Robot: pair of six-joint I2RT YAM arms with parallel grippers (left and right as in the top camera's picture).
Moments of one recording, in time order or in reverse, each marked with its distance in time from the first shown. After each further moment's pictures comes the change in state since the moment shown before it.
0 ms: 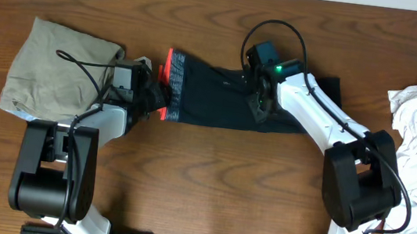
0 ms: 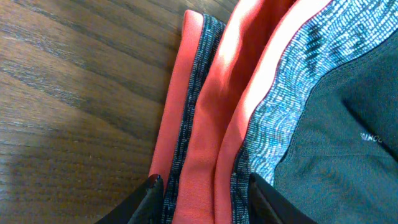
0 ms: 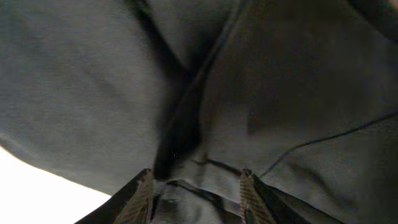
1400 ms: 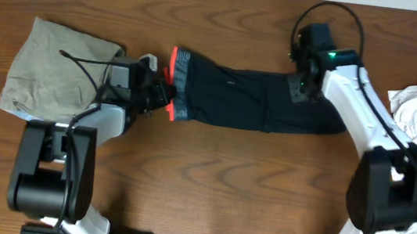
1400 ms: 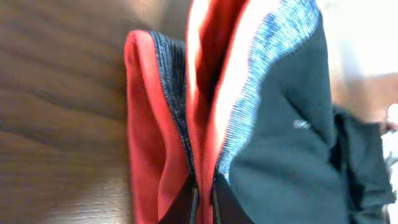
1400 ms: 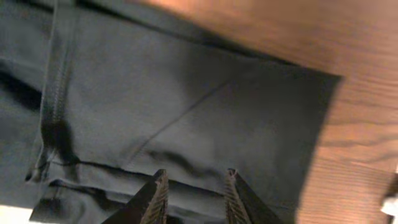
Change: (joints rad) left arm 0.031 -0.028 0.004 0.054 0.201 -0.030; right arm -0.236 -0.103 0.031 0.009 0.014 -0.005
